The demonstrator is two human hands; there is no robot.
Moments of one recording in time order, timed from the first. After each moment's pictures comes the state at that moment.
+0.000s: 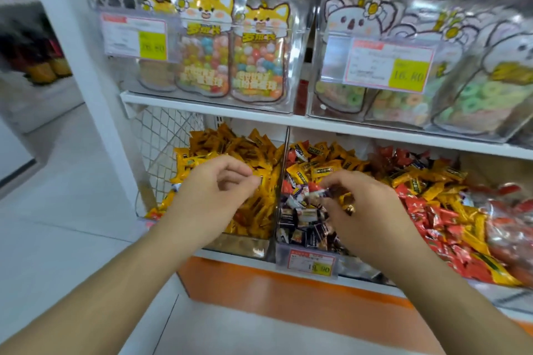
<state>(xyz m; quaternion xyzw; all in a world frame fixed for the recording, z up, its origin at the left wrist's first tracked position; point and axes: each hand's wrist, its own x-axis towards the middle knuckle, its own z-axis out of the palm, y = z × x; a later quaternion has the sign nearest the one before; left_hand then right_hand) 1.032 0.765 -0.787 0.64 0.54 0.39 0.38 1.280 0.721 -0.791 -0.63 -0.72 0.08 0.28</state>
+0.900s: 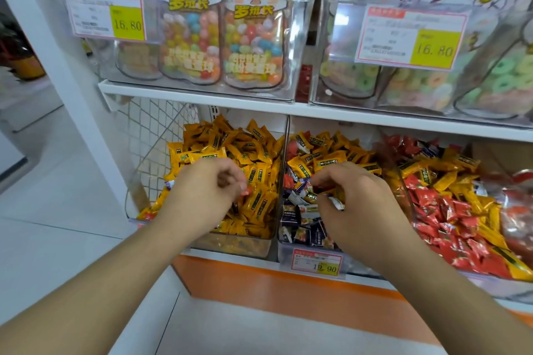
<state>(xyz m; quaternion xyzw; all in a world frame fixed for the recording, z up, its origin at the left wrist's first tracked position) 1.022 0.807 -0.823 0.73 0.58 0.29 0.21 1.265 0.735 -0.800 -0.64 -0.71 0.11 0.28</state>
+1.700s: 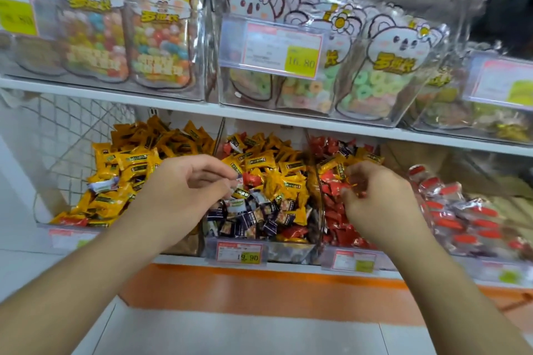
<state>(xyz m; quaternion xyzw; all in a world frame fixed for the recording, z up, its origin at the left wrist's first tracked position) 1.098 0.749 -0.777 0.66 0.48 0.38 0.44 1.380 0.690 -0.773 -0.79 -0.56 0.03 0.24</state>
